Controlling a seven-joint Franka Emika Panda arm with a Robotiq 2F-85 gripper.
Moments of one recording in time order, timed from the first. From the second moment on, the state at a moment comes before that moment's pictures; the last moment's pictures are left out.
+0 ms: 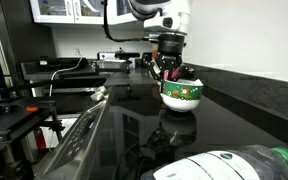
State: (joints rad) arm 0.11 0.53 -0.14 -1.84 0.05 2.28 1.76
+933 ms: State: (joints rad) arm 0.22 0.21 -0.08 -2.31 -0.11 2.58 1.97
